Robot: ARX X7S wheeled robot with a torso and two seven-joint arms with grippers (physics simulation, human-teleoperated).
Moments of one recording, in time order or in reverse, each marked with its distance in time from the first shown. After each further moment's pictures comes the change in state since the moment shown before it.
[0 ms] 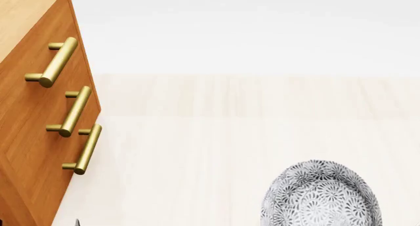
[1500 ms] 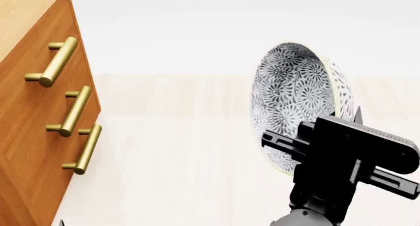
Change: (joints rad) left arm 0.040 -0.040 -0.016 0.051 -0.024 0.028 -0.036; right arm 0.613 0.034 -0.316 -0.072 -0.384 0.493 0.312
